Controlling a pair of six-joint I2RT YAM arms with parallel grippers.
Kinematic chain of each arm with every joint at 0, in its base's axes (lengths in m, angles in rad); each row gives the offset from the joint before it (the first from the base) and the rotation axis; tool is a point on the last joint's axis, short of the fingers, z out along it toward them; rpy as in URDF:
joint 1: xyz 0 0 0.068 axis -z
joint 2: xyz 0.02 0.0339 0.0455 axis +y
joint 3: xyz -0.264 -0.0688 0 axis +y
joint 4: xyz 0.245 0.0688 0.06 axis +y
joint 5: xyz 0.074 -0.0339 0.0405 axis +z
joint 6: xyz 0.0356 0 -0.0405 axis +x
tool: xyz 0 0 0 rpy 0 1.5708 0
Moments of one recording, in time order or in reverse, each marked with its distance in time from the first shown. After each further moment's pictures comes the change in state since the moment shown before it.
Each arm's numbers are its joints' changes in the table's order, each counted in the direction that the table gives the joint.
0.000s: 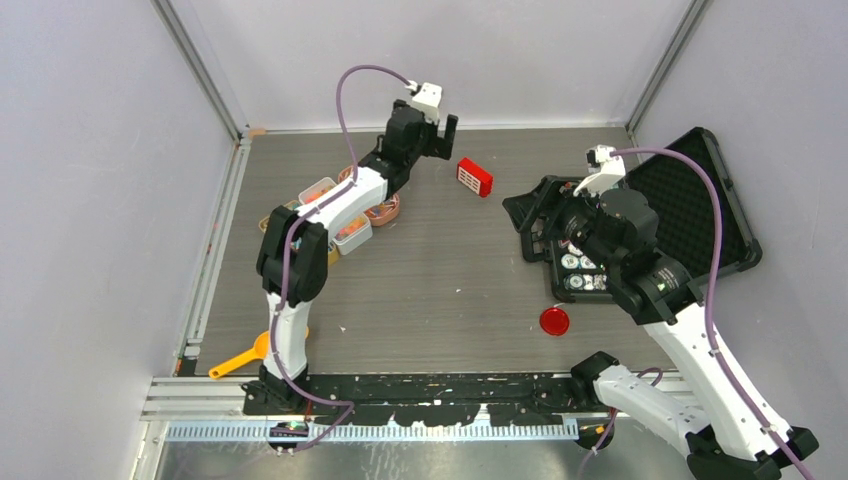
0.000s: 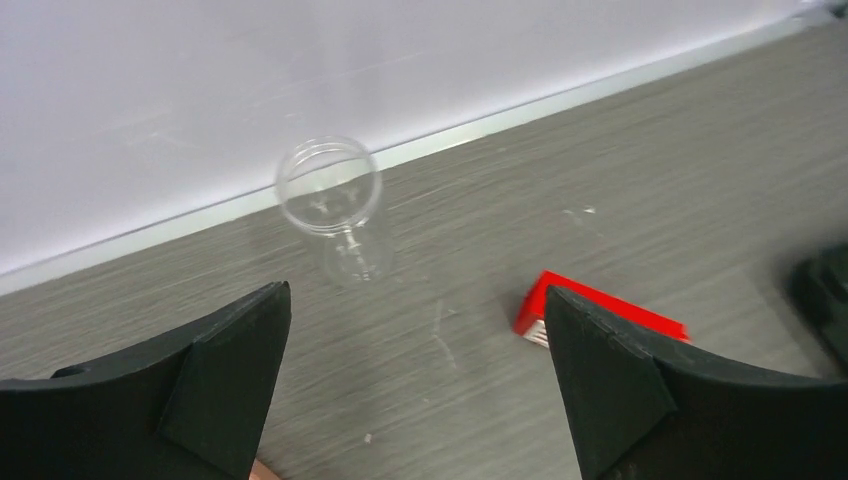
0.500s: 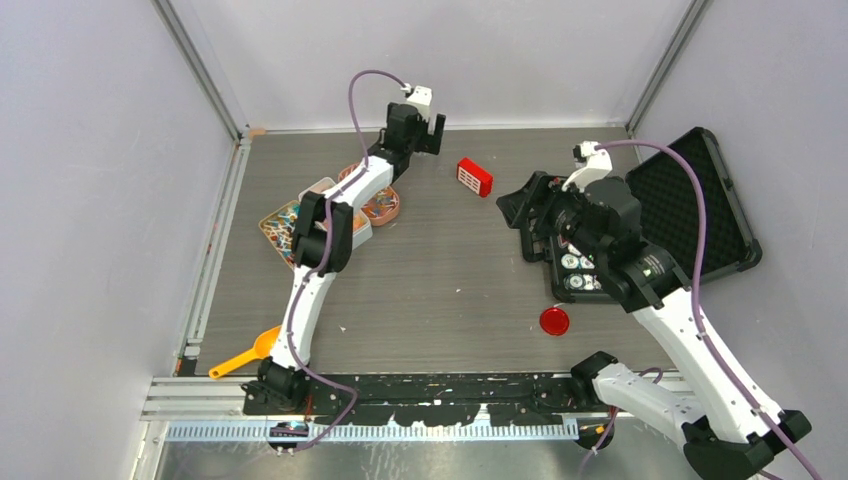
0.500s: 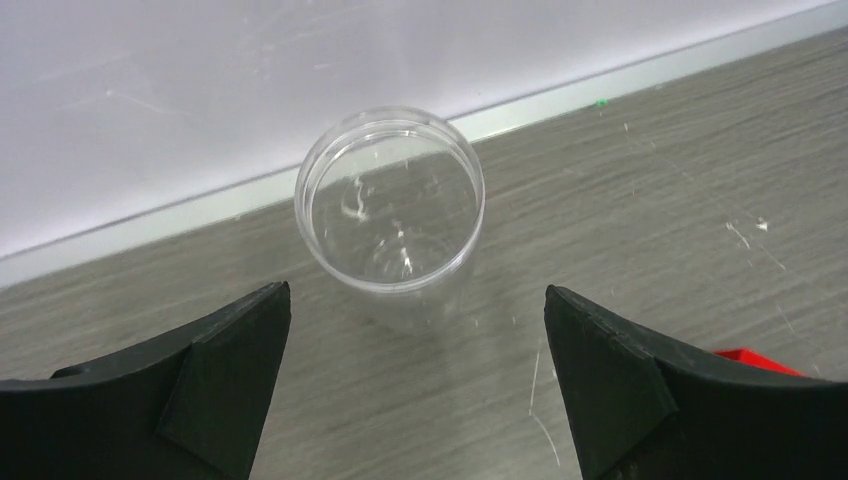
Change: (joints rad) left arm -0.089 0.385 -0.367 0.085 -0.010 0.020; right arm 0.000 0.053 -0.005 0.000 -0.003 0.001
